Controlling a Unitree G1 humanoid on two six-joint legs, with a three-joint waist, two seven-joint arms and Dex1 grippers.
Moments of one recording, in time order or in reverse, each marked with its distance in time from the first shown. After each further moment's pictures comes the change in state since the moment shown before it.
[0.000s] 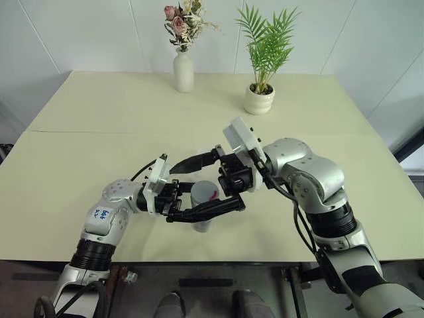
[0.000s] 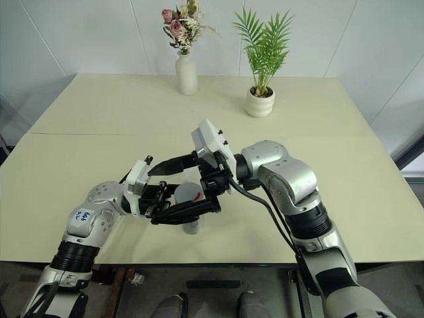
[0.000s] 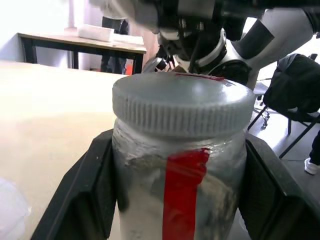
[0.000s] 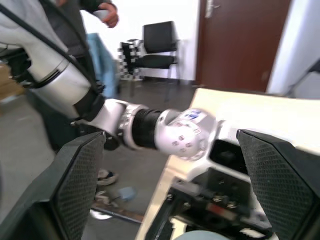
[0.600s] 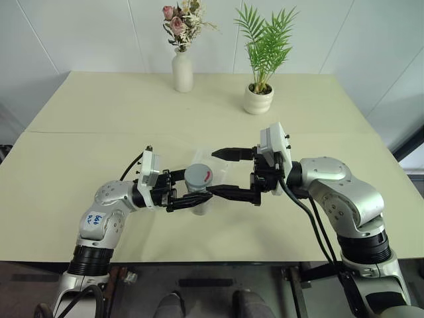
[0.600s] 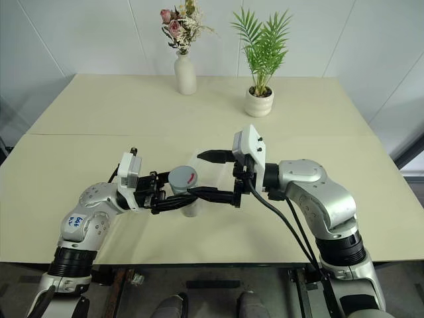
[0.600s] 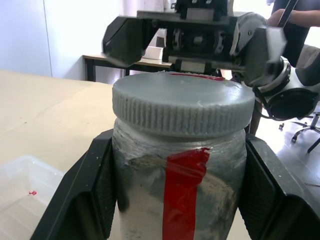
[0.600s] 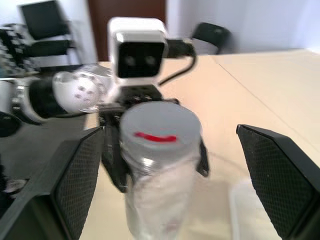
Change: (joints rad) left arm 0.032 -0.030 0.086 -0.043 -0.006 -0.043 0.155; right arm 0.227 -0.118 -0.110 -0.178 -0.027 0.032 -0.334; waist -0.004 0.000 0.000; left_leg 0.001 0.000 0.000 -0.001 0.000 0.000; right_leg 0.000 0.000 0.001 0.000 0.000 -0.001
